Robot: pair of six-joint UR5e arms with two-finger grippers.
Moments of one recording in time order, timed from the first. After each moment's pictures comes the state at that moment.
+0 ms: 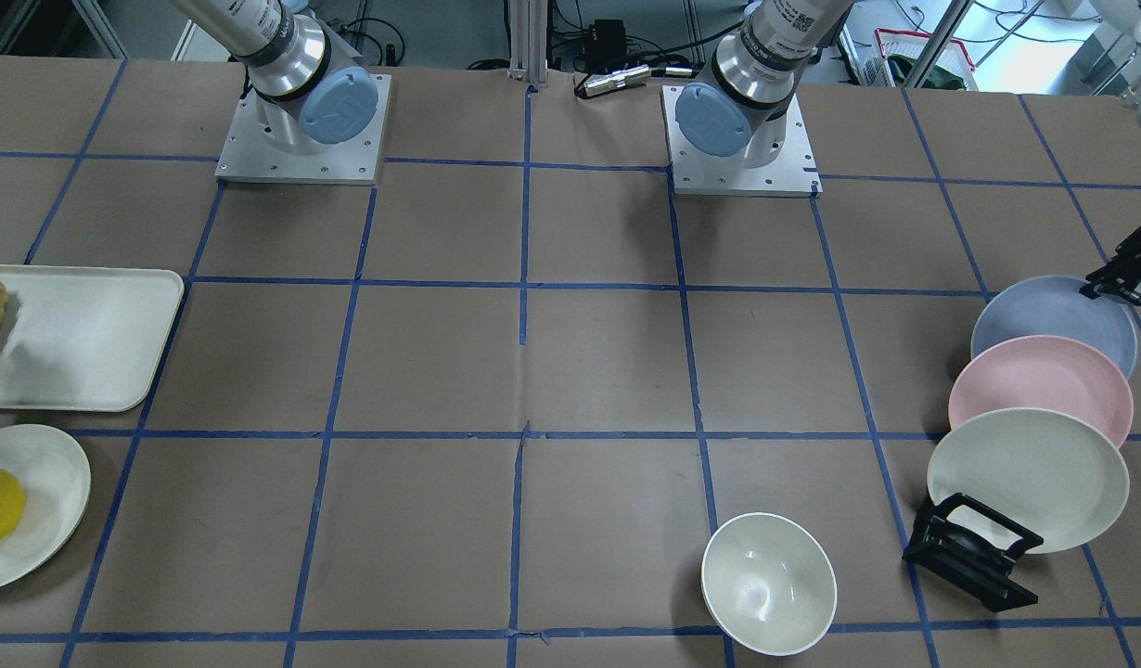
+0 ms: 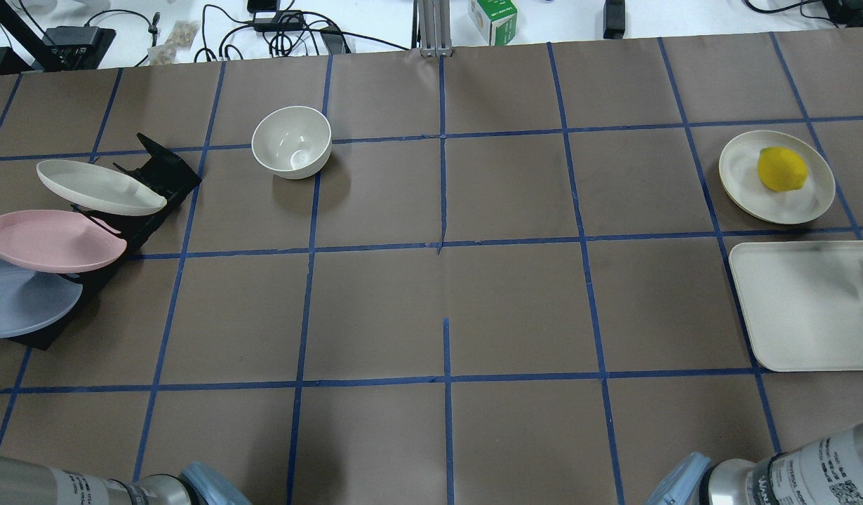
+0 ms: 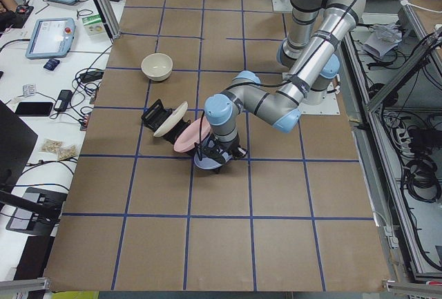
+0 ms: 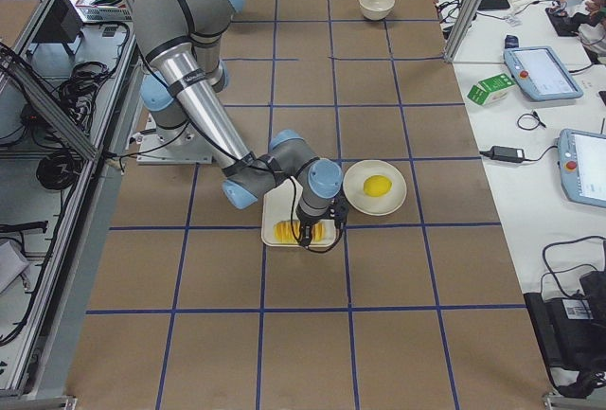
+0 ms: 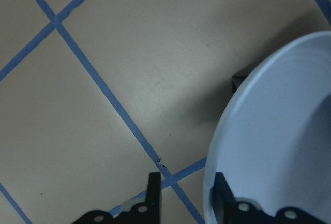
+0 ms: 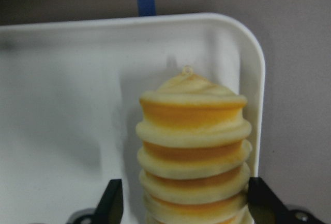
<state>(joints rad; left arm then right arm) -0.64 -1.86 -1.74 -1.21 1.76 -0.04 0.68 -1.13 1.82 -2.15 -1.70 -0.81</state>
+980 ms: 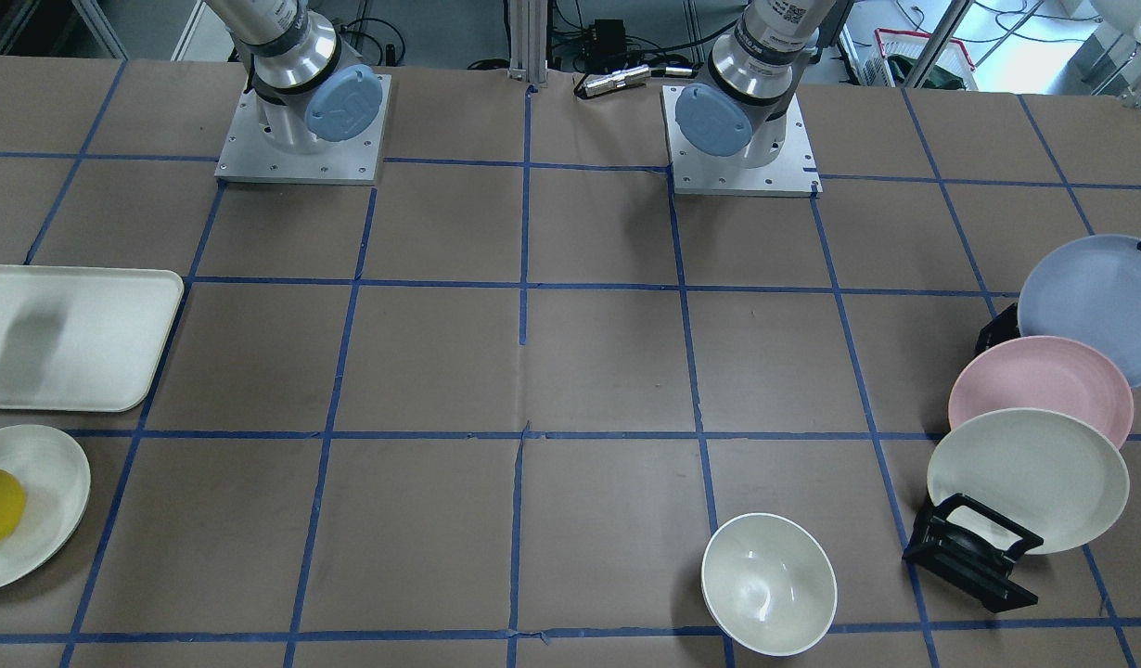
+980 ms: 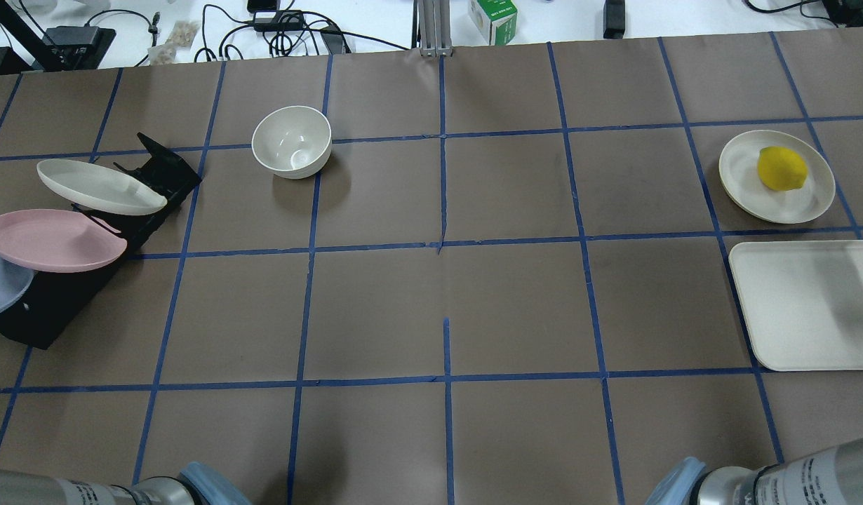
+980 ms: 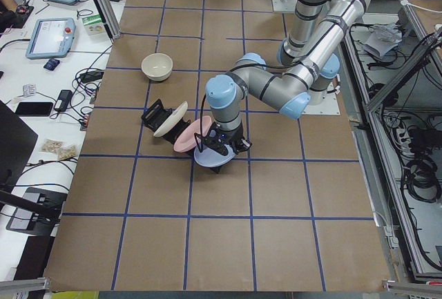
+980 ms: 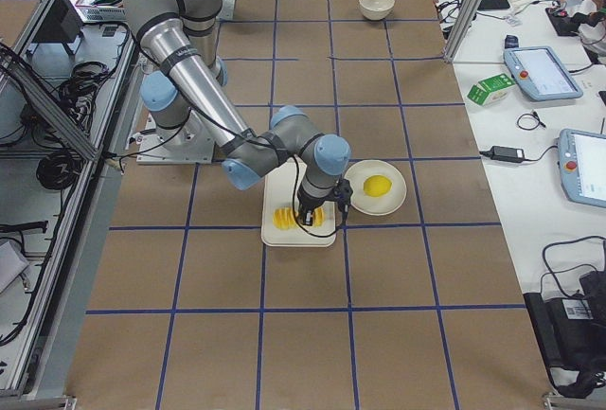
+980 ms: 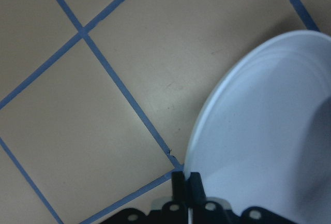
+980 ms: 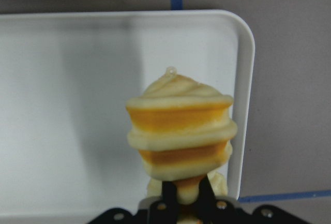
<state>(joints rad) -0.63 -1.77 -1.61 -1.37 1.83 -0.03 0.75 -1.27 1.76 -1.95 -1.75 -0.78</state>
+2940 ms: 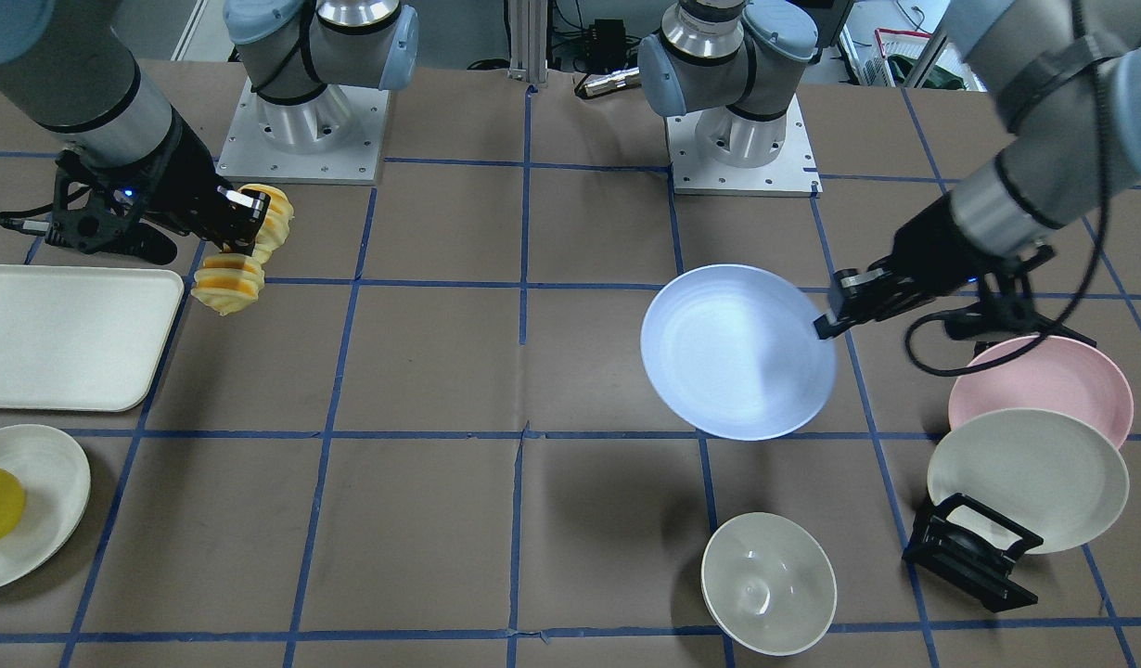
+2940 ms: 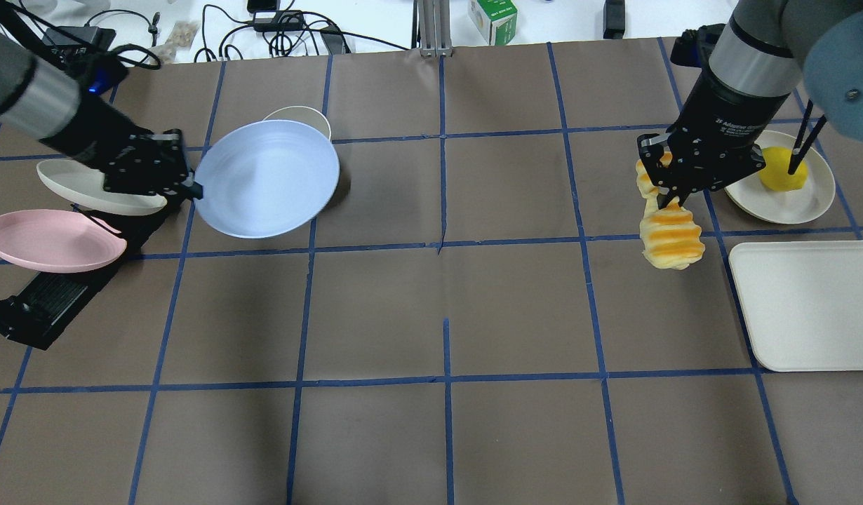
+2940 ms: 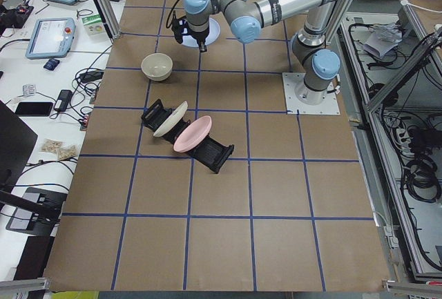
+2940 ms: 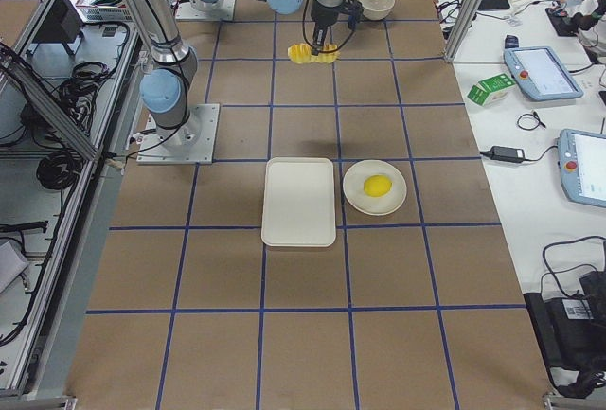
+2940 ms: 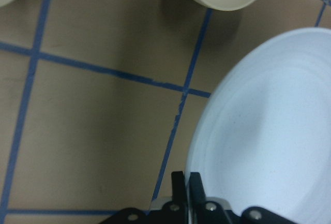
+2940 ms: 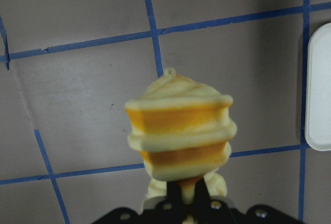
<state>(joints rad) -1.29 -1.65 -1.77 -1.36 1.21 0.11 1.47 -1.56 1.64 -1.50 -1.53 0.04</state>
